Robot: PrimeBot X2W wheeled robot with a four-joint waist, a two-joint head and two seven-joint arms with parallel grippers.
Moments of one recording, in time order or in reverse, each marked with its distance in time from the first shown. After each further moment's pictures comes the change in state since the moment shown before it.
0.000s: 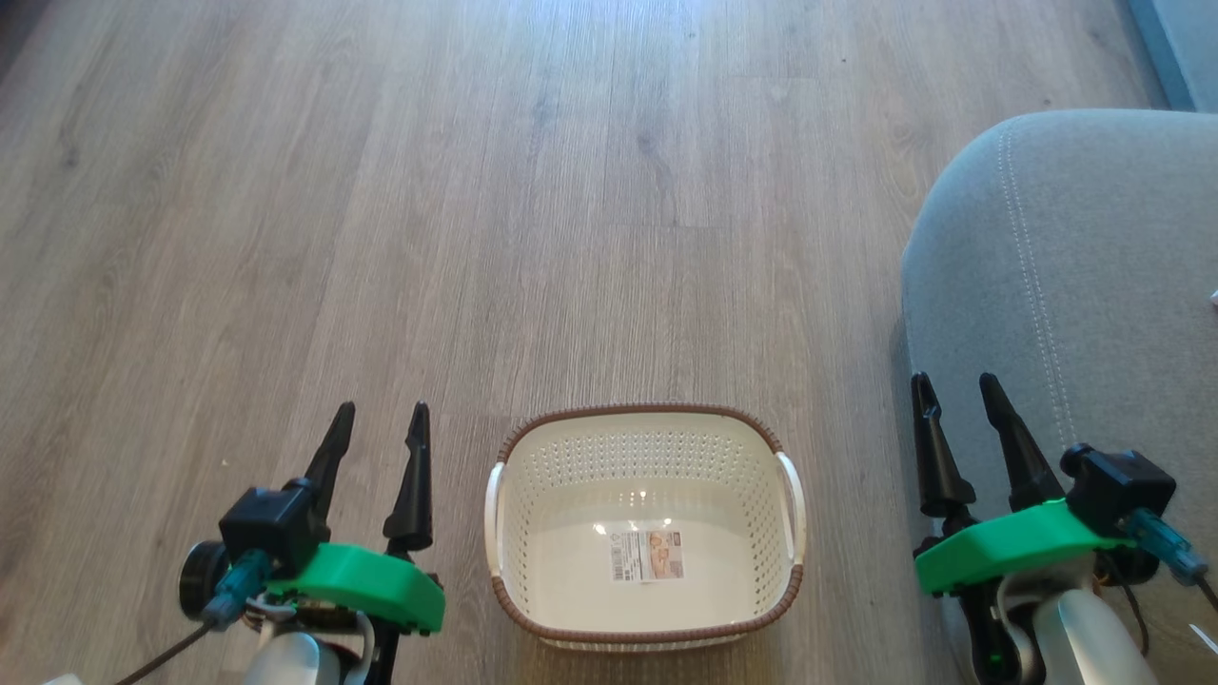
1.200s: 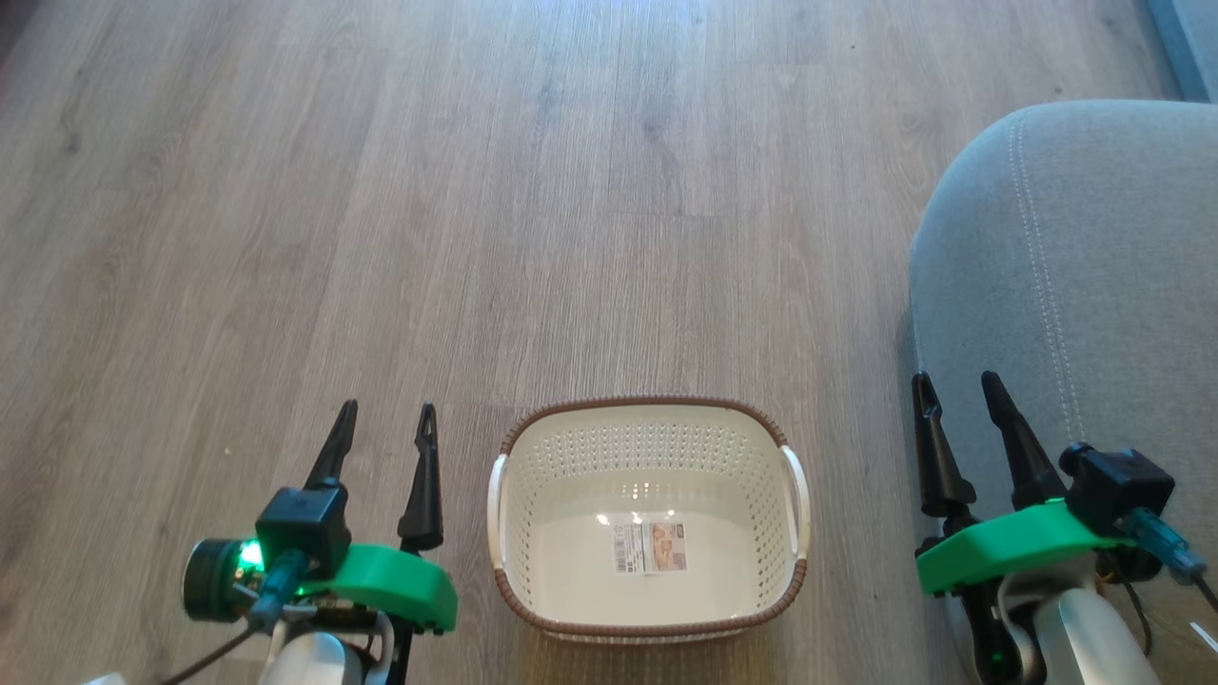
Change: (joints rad) left arm -0.002 0.001 -0.039 -0.006 0.106 0.105 0.000; right arm 0.000 -0.002 -0.004 -0.005 -0.028 0.000 0.000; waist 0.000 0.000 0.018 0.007
